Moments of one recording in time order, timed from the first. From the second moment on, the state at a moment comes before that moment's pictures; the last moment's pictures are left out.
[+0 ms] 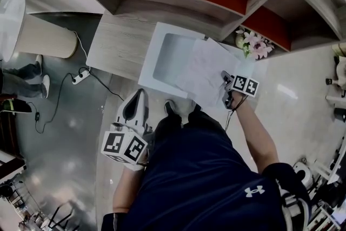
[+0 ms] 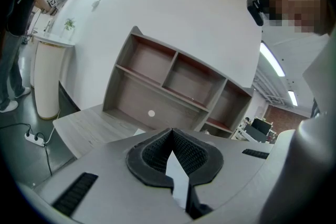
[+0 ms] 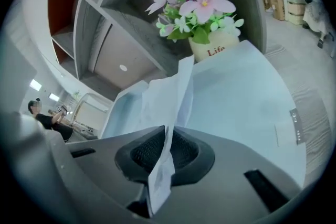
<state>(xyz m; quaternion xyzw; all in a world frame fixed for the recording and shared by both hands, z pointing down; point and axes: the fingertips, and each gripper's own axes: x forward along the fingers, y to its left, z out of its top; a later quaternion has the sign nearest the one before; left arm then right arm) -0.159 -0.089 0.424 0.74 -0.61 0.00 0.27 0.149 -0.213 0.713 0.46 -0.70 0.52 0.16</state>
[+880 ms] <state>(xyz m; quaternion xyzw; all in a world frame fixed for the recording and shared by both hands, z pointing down) -0.178 -0.079 0.434 0.73 -0.62 -0.02 0.29 0.066 -0.231 0.718 0.38 -0.69 0.60 0.10</state>
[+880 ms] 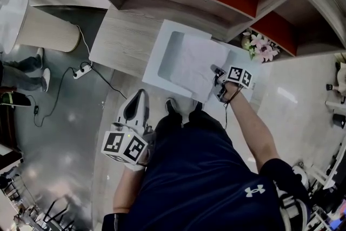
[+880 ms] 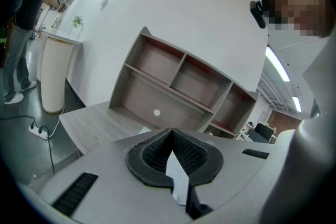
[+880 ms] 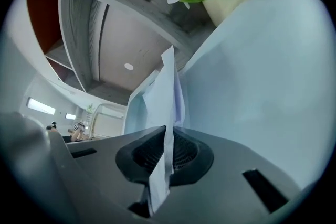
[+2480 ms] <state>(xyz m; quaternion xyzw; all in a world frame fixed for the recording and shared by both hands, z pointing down) -0.263 -0.064 0.433 0.68 -0.67 -0.02 0.29 -0.045 -0.256 0.733 0.36 -0.66 0.65 0.07</state>
